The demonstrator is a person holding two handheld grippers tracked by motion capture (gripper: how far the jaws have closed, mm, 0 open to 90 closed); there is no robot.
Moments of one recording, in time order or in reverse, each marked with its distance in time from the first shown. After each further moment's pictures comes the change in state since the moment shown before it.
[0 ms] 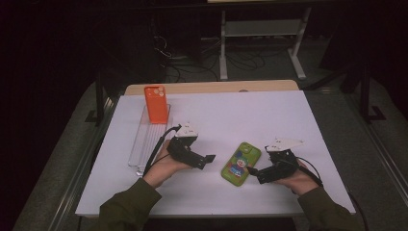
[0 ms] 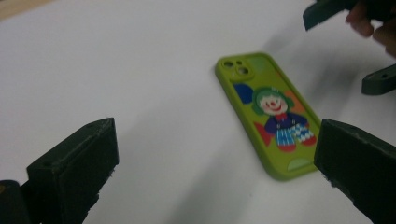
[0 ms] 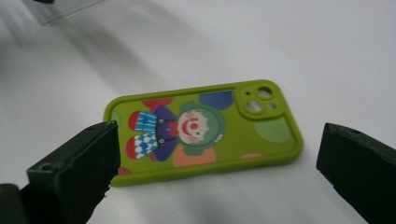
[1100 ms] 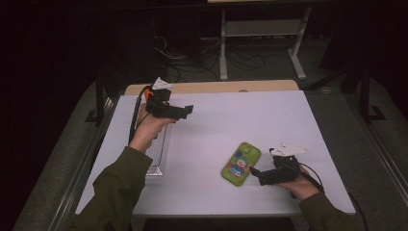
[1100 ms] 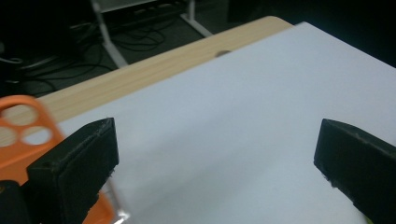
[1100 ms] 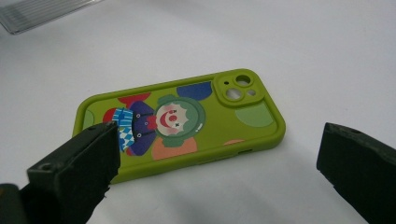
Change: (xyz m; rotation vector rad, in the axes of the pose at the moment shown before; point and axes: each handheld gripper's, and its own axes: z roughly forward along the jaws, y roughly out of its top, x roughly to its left) left arm 0.085 0.072 -0.040 -0.097 0.277 -0.125; right arm -0.005 -0.024 0.001 -0.075 -0.075 0.054
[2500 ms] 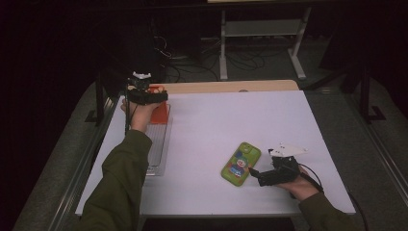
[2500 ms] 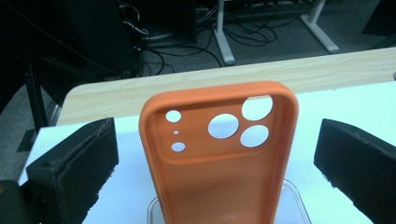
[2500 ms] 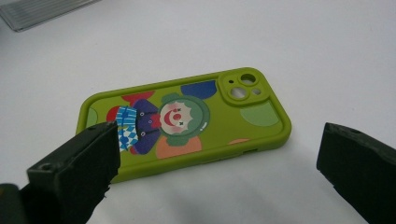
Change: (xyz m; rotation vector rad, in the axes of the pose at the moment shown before) left arm 0.102 -0.012 0.028 0.035 0.458 -0.202; right arm 0.002 -0.001 0.001 0.006 0.008 -0.002
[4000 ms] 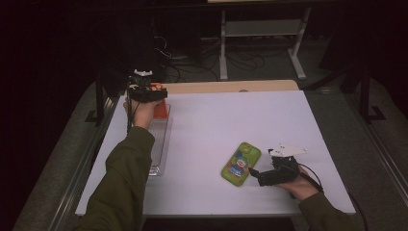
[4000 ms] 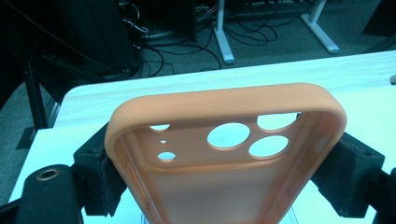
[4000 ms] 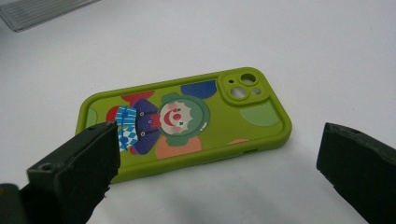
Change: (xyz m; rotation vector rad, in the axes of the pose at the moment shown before) left arm -0.005 0.004 0.007 0.016 0.007 -0.024; right arm 0.000 0.000 0.000 0.000 0.000 -0.002
